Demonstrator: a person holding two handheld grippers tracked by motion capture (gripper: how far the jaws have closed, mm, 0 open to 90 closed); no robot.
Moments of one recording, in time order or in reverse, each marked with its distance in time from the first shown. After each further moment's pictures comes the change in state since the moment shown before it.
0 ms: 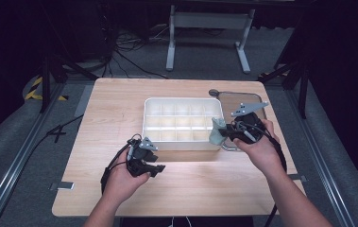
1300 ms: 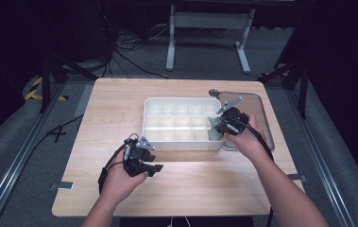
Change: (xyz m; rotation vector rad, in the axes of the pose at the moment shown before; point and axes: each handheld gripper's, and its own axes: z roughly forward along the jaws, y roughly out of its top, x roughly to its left) left arm 0.004 -0.004 -0.004 -0.009 0.003 -0.013; right arm -0.027 0.001 0.074 0.211 -0.096 -0.074
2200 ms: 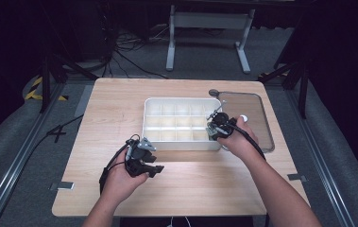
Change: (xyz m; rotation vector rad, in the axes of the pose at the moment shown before) left arm -0.001 0.000 0.004 0.015 -0.003 0.011; right arm 0.012 0.008 0.039 0.246 0.041 0.015
